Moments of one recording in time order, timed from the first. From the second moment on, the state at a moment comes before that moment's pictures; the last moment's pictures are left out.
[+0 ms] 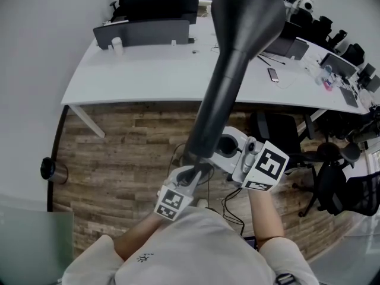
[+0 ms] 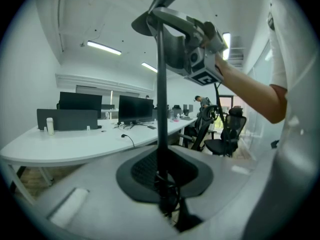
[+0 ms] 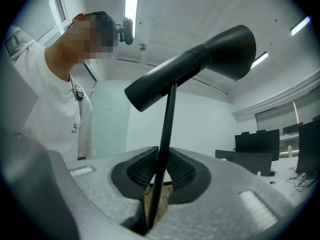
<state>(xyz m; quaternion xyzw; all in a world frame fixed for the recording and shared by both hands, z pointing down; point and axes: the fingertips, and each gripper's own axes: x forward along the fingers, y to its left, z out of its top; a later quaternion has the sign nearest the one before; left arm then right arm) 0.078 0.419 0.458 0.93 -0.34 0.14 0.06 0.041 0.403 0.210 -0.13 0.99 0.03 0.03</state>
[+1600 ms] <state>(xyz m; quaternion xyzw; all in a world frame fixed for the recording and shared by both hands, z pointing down) 0.000 0.428 0.457 0.93 -0.35 0.12 0.05 -0.035 0.414 0.211 -0.13 0.99 0.03 0.03</state>
